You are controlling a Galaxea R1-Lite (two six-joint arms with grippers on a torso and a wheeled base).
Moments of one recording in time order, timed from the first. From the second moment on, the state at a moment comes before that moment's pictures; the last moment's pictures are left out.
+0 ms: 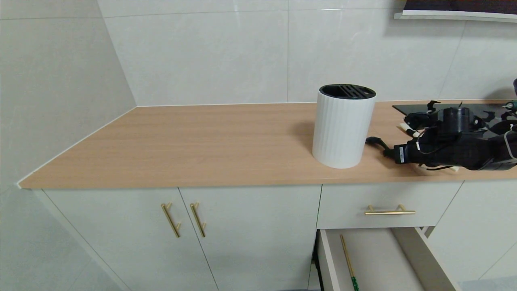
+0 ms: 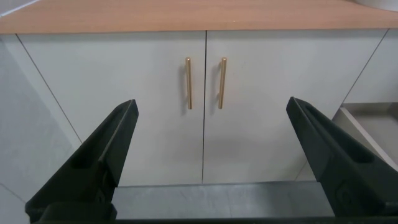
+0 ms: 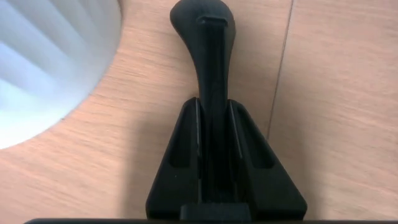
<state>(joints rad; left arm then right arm) 0.00 0.00 -0.06 0.06 -0.03 -0.02 -0.04 2.12 -1.38 -0.27 0.31 -0.11</state>
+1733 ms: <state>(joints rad) 0.00 0.00 -0.06 0.06 -0.03 -0.02 0.16 1.42 -0.58 -0.14 0.11 -0.01</state>
